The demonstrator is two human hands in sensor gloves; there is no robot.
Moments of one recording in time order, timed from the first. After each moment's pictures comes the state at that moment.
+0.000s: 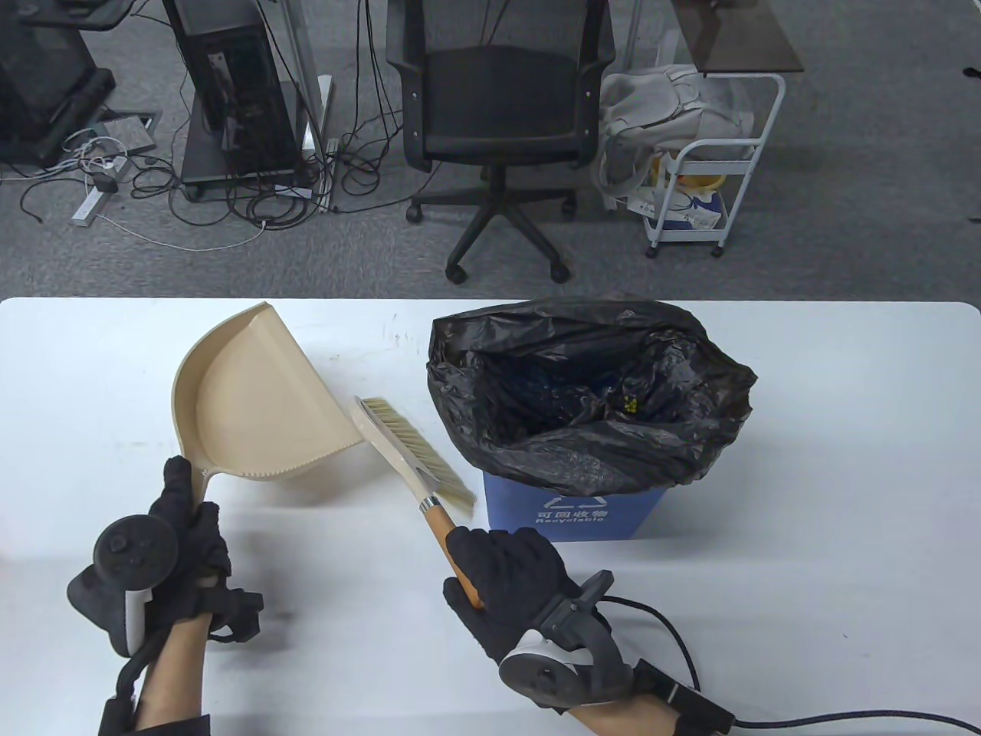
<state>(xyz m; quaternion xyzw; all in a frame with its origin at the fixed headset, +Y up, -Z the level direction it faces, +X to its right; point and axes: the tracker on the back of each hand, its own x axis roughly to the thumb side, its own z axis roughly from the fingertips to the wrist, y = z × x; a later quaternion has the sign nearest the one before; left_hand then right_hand) -0.365 -0.700 -0.251 0.15 0.23 0.28 0.92 0.030 -0.635 -0.189 0.34 -0.28 0.88 0.19</state>
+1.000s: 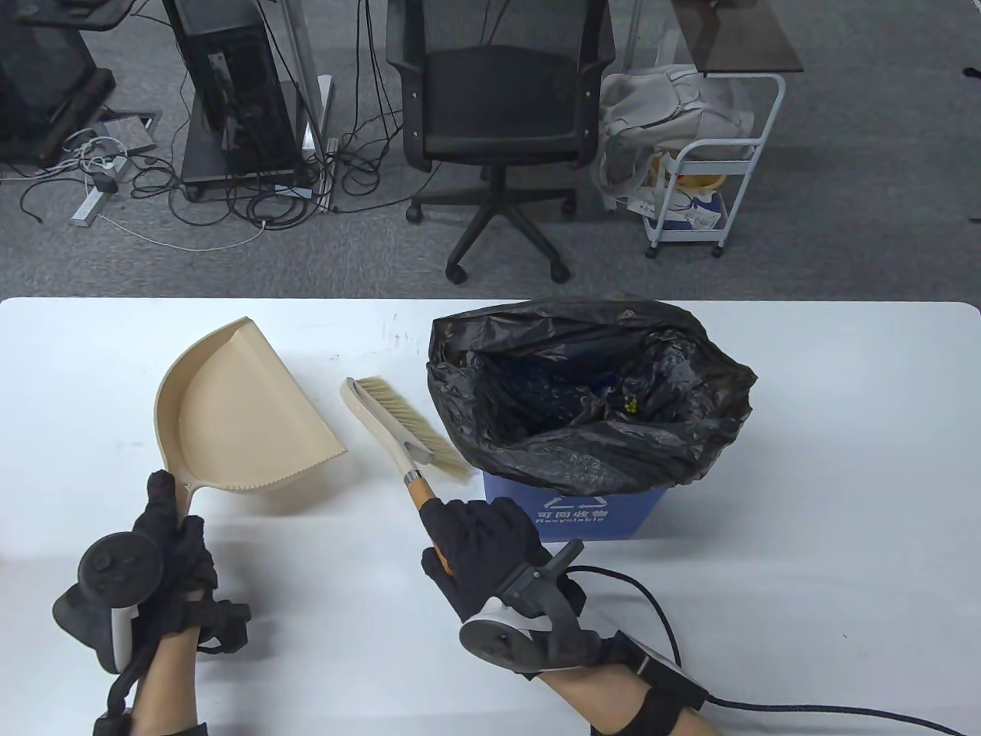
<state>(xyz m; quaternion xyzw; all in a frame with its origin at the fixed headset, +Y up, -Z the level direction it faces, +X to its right) -0.377 -0.711 -0.241 0.16 0.24 0.29 0.91 -0.004 -0.624 -0.216 0.35 -0.29 0.88 0.12</state>
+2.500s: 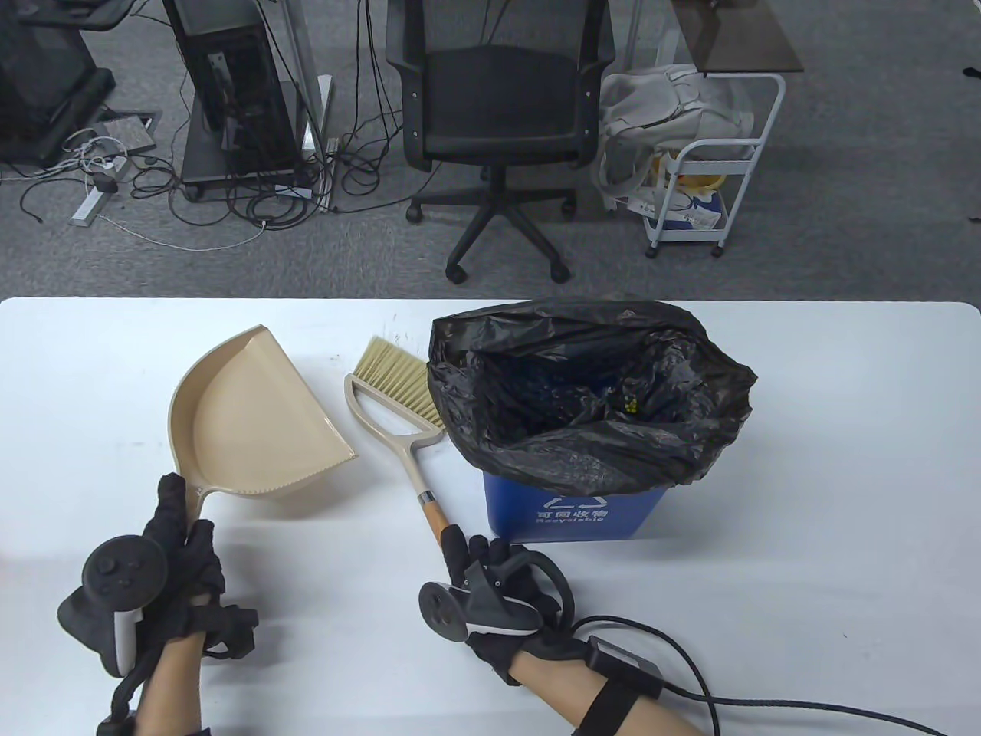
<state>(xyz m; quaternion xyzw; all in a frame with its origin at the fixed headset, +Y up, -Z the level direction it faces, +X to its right) -0.372 -0.714 -0.238 0.14 0.23 0.31 0.91 -0.026 -0.765 -0.251 0.30 0.06 0.95 -0.07</state>
